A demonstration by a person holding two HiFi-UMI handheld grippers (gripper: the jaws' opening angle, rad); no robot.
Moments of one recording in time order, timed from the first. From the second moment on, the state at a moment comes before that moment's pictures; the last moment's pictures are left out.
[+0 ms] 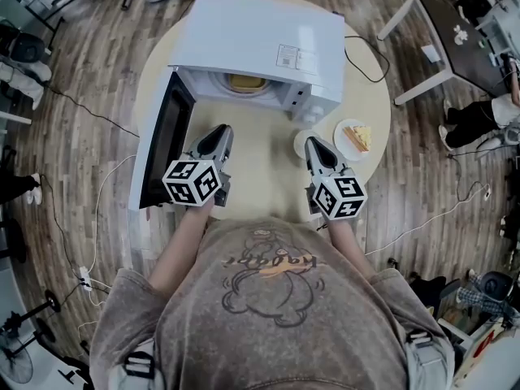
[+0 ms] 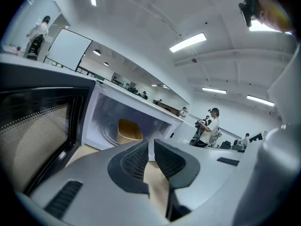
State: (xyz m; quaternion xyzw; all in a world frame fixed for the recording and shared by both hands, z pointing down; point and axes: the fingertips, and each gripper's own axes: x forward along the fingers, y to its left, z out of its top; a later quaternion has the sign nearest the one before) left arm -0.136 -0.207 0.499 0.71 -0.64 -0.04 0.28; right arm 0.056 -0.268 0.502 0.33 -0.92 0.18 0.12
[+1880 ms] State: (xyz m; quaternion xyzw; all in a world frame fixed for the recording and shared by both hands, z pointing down) left arm -0.150 -0.187 0.506 0.69 -0.69 -0.03 0.20; right arm 0.050 -0.265 0.511 0.30 -0.94 0.14 0.12
